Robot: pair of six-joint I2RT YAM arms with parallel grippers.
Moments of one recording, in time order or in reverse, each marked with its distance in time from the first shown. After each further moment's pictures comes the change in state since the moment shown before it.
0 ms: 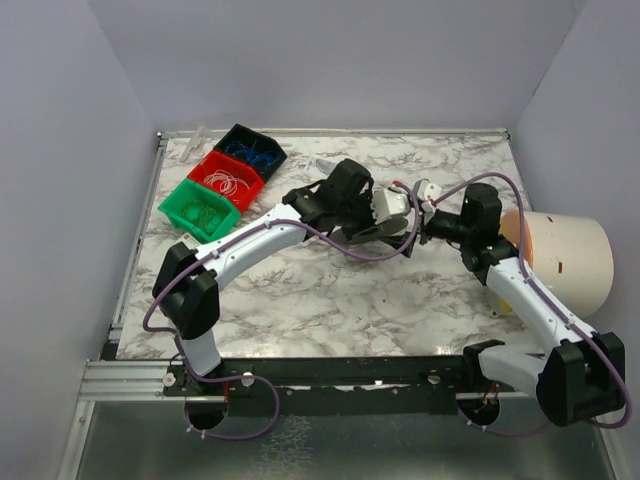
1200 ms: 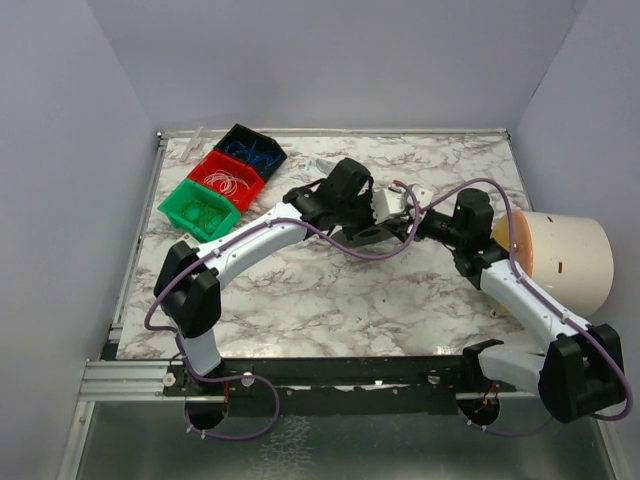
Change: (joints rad) left arm 0.005 0.012 0.014 -0.003 0.045 -0.014; right arm 0.066 0.027 -0.063 0.151 0.205 -0.082
